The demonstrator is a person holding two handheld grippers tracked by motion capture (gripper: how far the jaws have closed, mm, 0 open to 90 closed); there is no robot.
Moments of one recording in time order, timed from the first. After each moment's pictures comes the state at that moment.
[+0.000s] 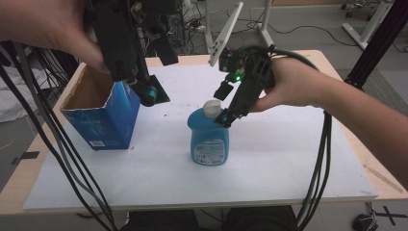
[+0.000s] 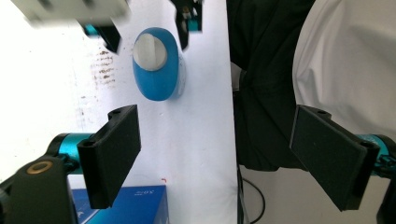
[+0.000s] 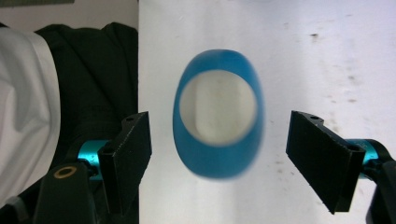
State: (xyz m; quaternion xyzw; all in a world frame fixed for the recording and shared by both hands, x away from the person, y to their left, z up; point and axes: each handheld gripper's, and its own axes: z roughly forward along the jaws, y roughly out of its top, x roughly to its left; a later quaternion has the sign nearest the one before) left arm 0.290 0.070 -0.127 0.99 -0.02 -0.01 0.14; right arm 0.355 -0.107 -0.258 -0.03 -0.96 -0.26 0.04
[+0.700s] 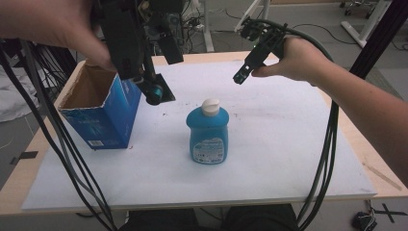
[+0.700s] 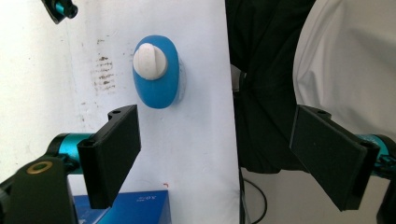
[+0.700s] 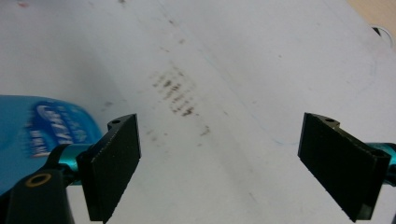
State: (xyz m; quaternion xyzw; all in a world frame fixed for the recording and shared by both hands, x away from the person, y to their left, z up) left arm 0.292 0.061 -0.128 0.99 -0.03 -0.01 0.14; right arm 0.449 -0.149 -0.281 -0.29 -0.93 -0.20 -0.07
